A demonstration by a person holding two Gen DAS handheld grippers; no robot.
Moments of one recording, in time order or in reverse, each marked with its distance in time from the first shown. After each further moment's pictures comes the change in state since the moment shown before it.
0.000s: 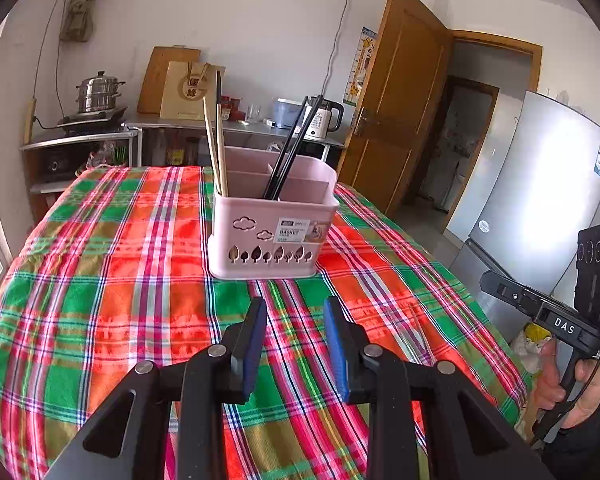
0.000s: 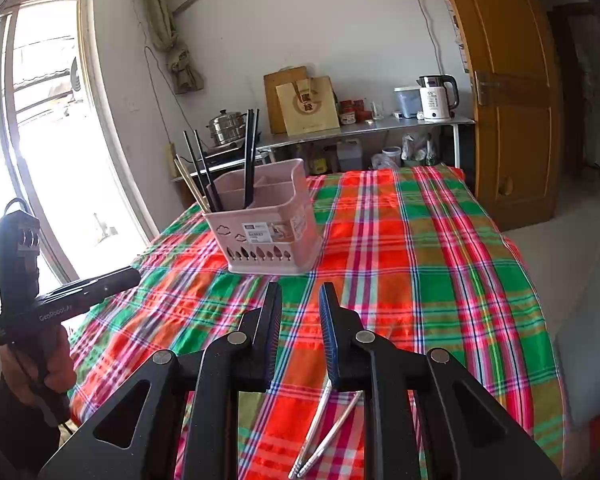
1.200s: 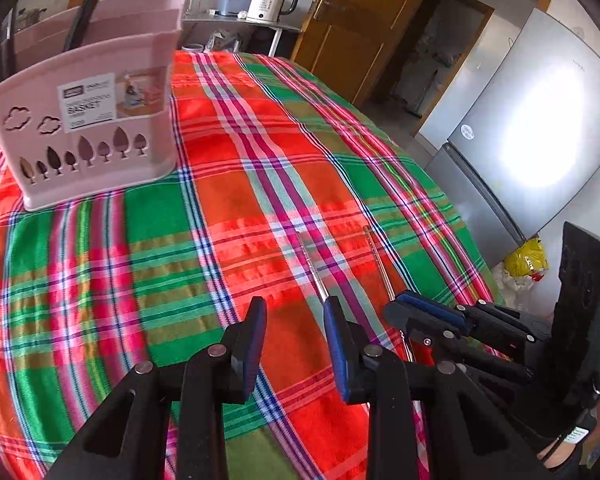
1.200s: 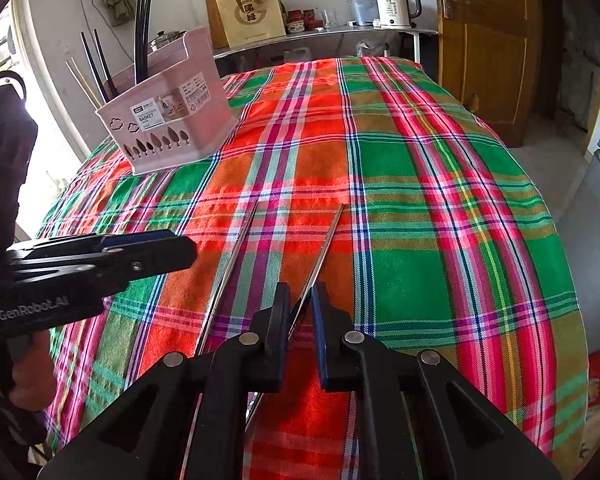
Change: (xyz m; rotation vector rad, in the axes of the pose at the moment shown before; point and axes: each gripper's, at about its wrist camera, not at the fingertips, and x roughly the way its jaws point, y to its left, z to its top) left arm 0.173 -0.103 -0.027 0.040 0.425 -0.120; right arm 0.066 -0.052 -0.059 0.046 0.302 -0.148
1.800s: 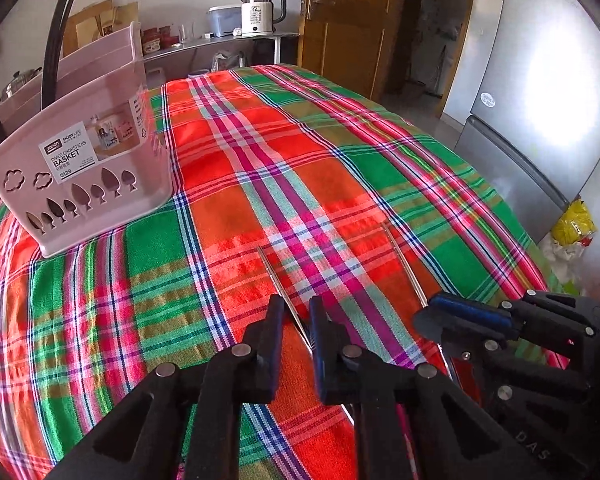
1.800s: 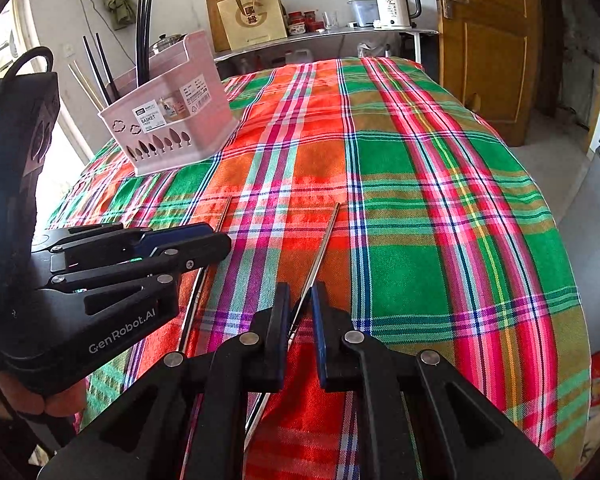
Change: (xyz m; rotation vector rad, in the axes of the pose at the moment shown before) left arm 0.020 -0.030 0.001 0.150 -0.045 0.203; right arm 0.000 0.000 -0.001 0.009 -0.006 0.008
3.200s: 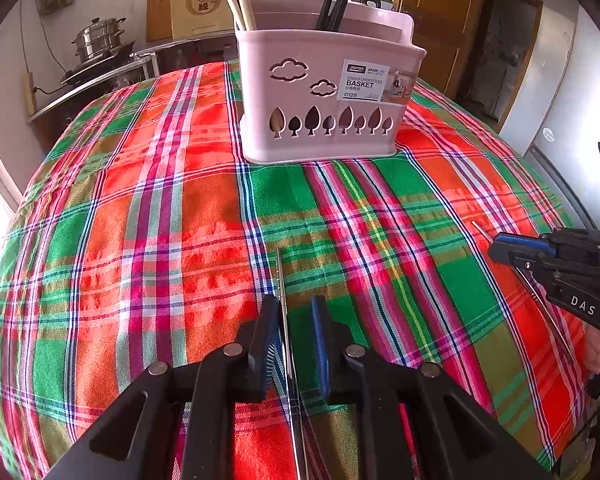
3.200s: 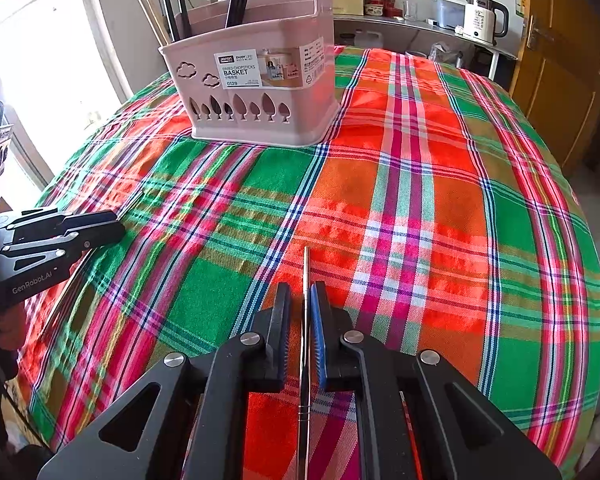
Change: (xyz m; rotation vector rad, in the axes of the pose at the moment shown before) left arm -0.067 0.159 -0.067 -0.173 0.023 0.130; right arm 0.043 0.077 0.032 -0.243 0.120 0.062
